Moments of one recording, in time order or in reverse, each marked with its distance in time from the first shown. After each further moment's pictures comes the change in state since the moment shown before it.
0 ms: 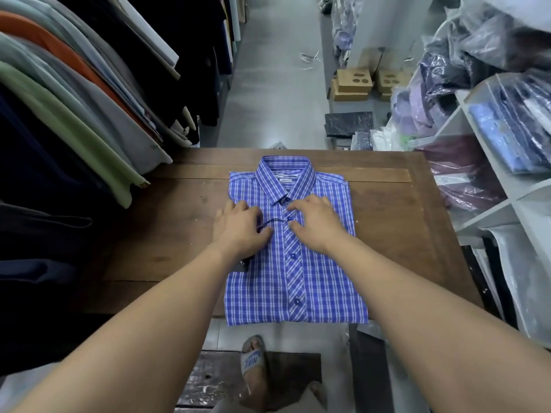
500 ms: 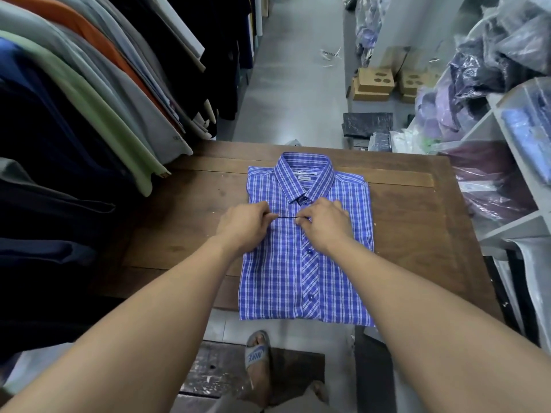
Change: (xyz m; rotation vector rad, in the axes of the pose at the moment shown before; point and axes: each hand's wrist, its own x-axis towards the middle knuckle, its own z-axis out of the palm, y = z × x) left_hand -0.007 -0.024 -0.007 -0.132 -0.011 -0.020; right_hand 0.009 -0.014 0.020 -0.140 0.042 0.032
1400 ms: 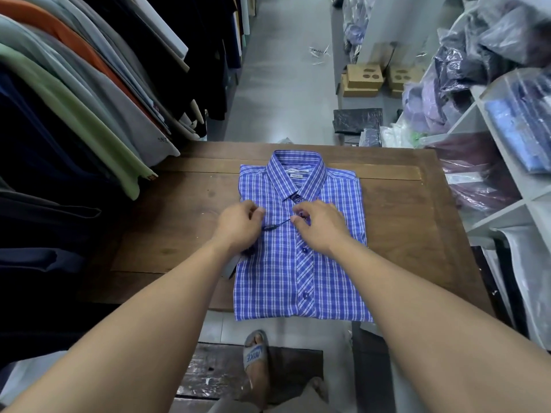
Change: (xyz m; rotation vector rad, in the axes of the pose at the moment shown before) left_hand -0.001 0.014 0.006 -0.304 0.073 -0.135; right_hand -0.005 0.021 0.004 0.176 -0.038 0.008
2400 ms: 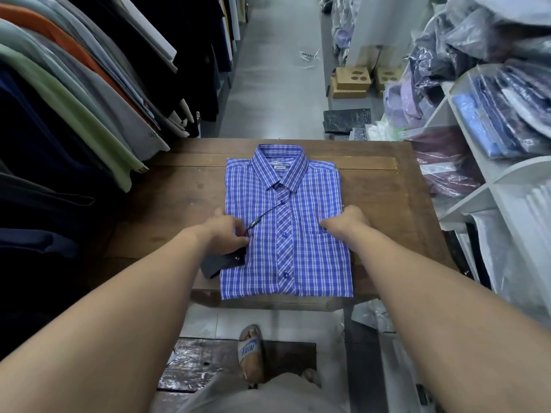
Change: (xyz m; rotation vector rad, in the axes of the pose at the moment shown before) left_hand -0.027 -0.007 -0.015 0.372 -0.545 -0.020; right_hand -0.039 0.050 -0.038 0.407 0.041 0.646
